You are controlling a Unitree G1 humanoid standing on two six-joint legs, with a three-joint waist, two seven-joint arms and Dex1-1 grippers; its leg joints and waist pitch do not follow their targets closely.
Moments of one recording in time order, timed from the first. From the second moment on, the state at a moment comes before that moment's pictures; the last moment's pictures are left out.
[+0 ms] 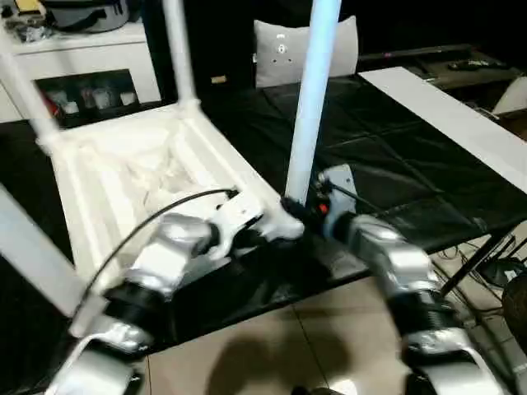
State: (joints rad) left arm -0.56 0.21 -0.27 0.44 0.13 0.42 -0.84; right arm -0.55 -0.04 -0.01 0.48 0.16 0.40 0.44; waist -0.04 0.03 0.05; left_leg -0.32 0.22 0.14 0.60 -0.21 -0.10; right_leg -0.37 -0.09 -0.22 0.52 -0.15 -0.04
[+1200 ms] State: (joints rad) left arm -0.57 0.48 -0.43 0.44 0.08 -0.05 -1.37; right arm -0.47 -0.46 0.17 0.44 0.24 0.17 1.38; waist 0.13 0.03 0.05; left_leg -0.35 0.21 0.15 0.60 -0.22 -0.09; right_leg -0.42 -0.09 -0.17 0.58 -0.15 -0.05
